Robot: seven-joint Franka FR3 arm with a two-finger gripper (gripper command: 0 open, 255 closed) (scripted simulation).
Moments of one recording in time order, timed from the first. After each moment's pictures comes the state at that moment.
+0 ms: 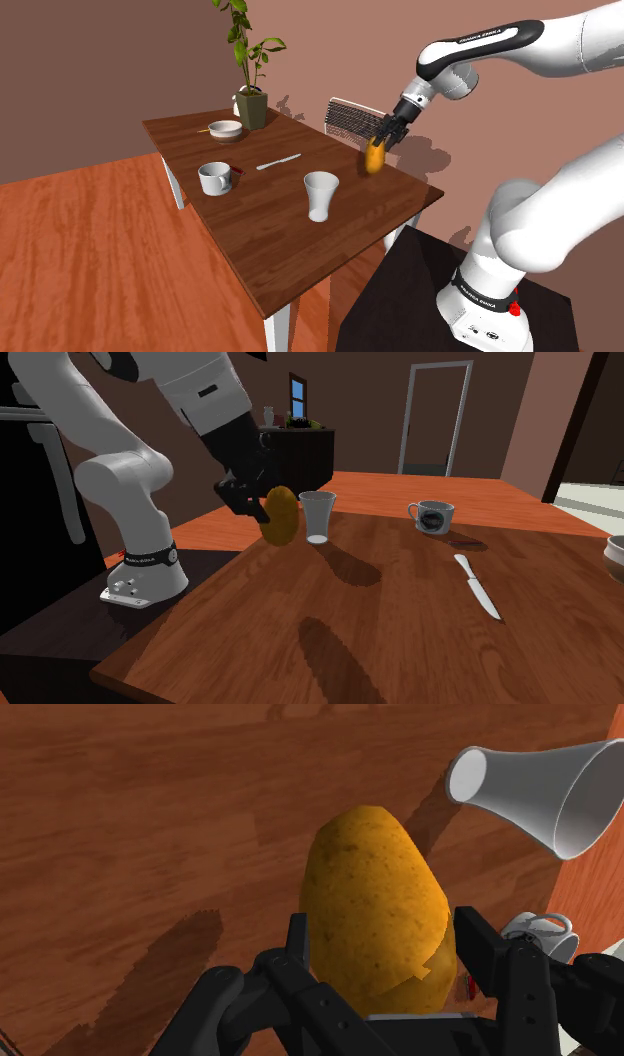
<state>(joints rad) 0.07 -0.52 -0.68 -2.44 0.23 2.05 -0.35</state>
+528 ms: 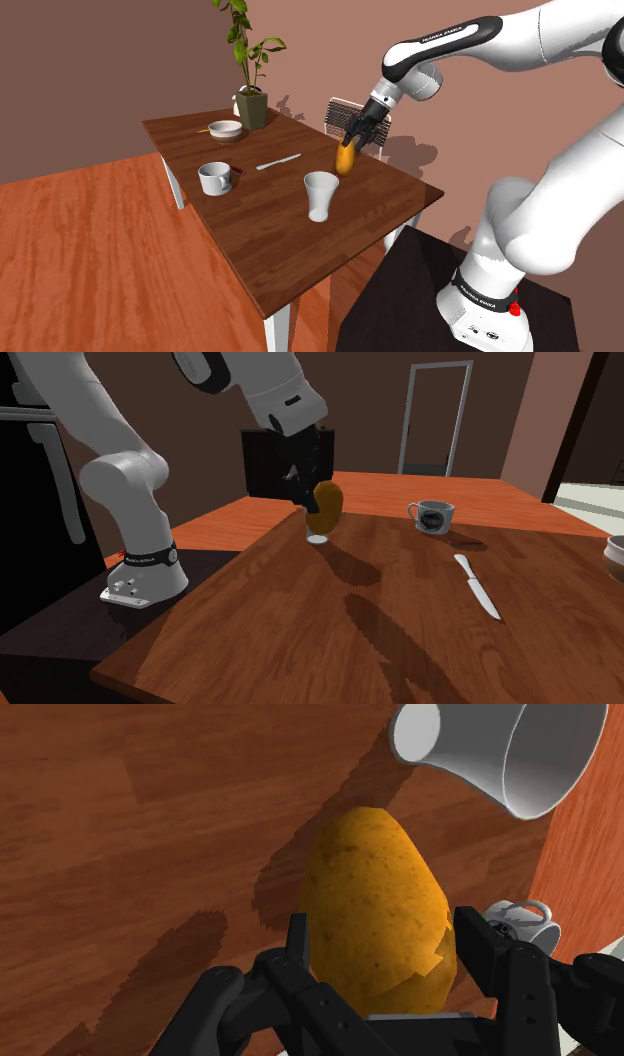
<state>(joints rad) 0.21 -0.37 -0.61 -2.38 0.36 2.17 -0.27</state>
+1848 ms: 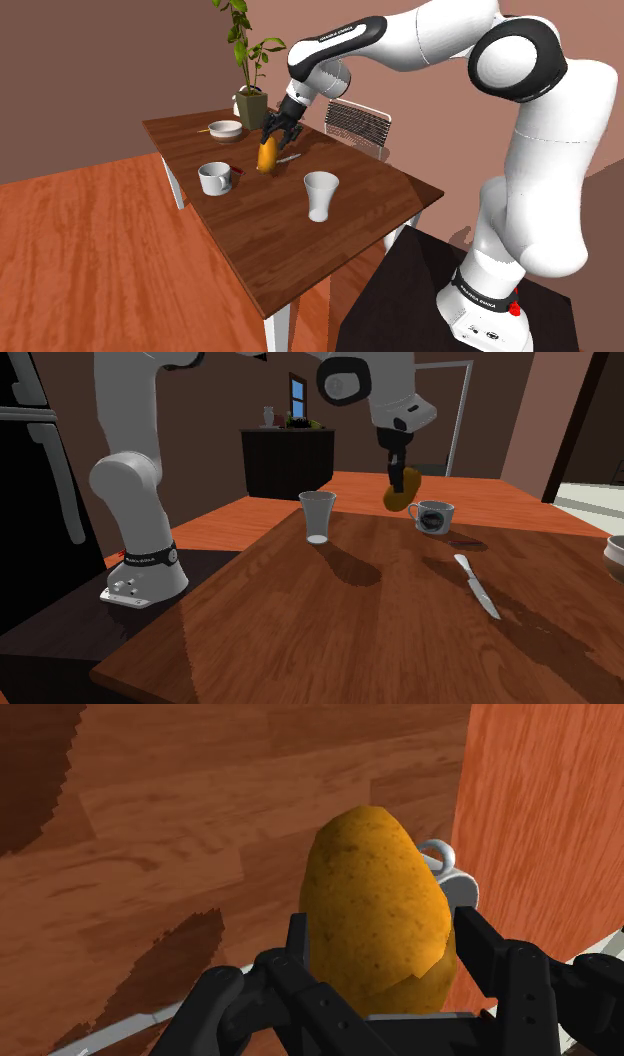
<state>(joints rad) 0.42 0.18 -0.47 -1.86 0.66 2.22 -0.09</state>
